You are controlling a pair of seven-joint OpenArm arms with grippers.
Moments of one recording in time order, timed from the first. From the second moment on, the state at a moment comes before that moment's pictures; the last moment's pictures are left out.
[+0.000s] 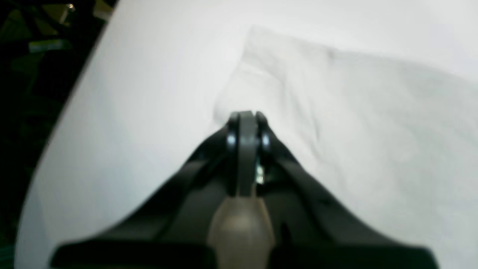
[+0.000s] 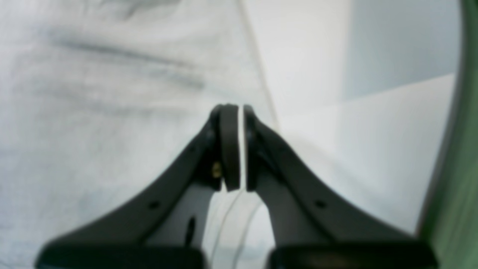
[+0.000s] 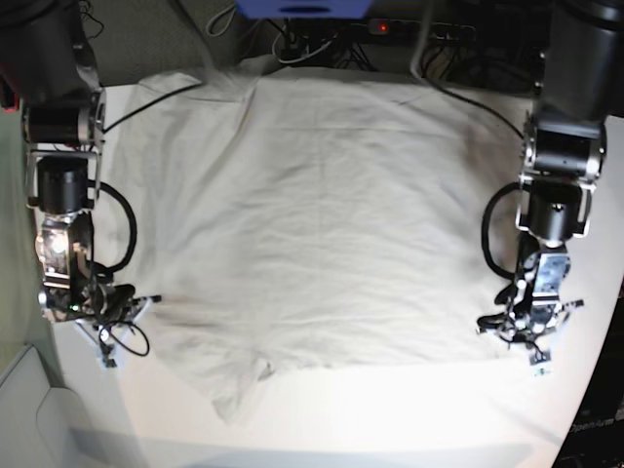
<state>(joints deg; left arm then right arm) -37.7 -18.8 11.7 37.0 -13.9 17.5 31.2 31.6 17.8 0.7 50.5 6.9 20.2 -45.6</state>
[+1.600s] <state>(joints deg) -29.6 -20.8 4.1 52.6 -14.2 17.6 39.2 29.5 20.4 0.6 58.9 6.3 18.4 -45.7</state>
